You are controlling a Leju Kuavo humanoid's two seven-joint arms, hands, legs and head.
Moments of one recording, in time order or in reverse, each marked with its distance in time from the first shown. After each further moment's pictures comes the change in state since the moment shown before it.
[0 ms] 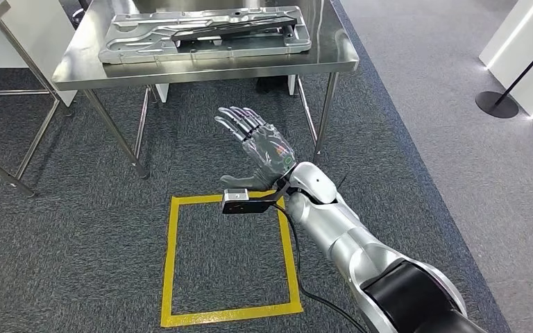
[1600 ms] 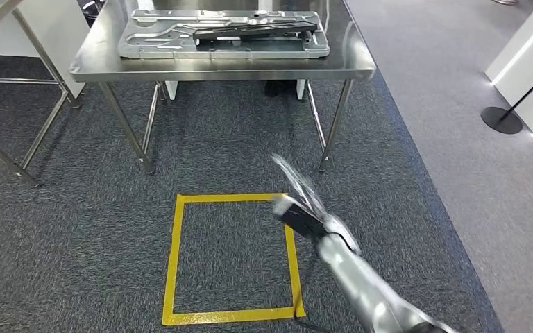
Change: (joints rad) left arm 0.037 -0.002 0.050 0.000 0.114 -0.023 -0.060; right arm 0.452 -0.146 -0.233 -0.199 -0.598 0.388 0.037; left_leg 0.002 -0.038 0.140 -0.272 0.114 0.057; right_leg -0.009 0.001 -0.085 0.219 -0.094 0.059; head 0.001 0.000
